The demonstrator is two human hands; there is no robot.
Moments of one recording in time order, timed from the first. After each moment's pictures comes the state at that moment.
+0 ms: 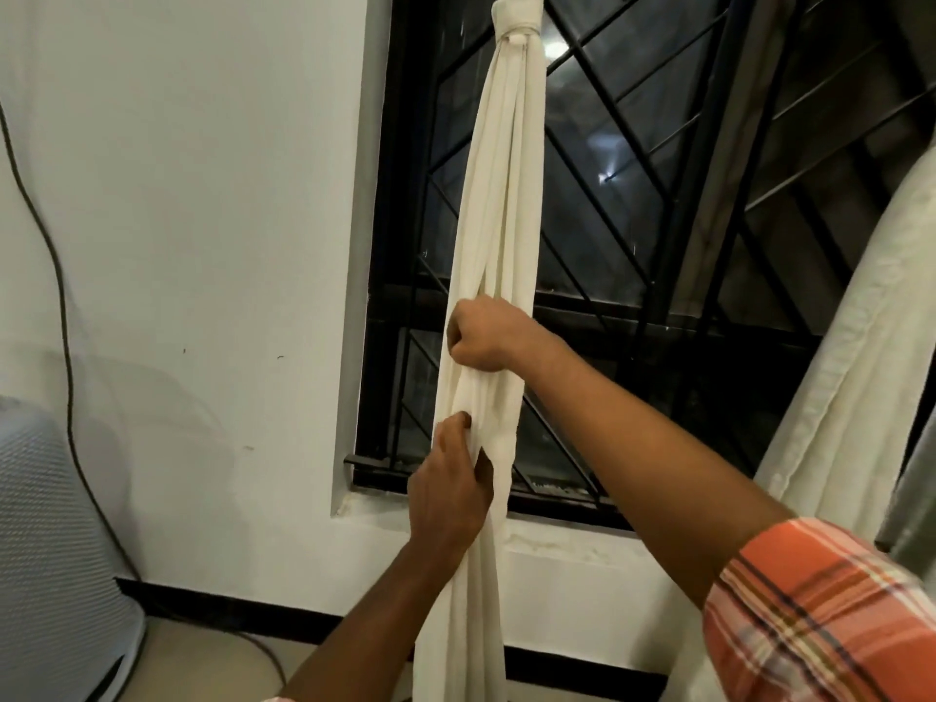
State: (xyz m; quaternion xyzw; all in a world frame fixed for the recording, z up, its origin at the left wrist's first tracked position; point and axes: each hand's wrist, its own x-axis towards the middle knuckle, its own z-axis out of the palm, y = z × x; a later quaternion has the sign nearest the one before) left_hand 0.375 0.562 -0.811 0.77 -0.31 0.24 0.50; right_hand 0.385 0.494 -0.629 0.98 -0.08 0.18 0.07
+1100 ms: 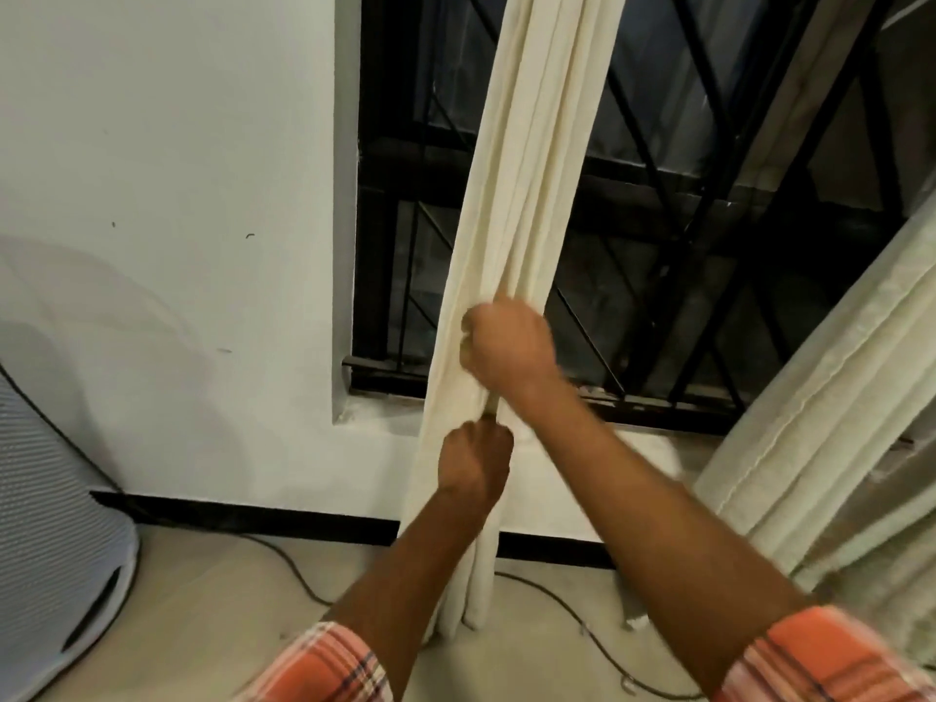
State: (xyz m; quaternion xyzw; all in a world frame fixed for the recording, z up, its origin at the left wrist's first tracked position) left_hand 0.441 0.546 -0.905 0.87 -0.45 0.10 0.17; right_hand 0.431 0.501 -0.786 0.95 -0.19 0.24 0.08
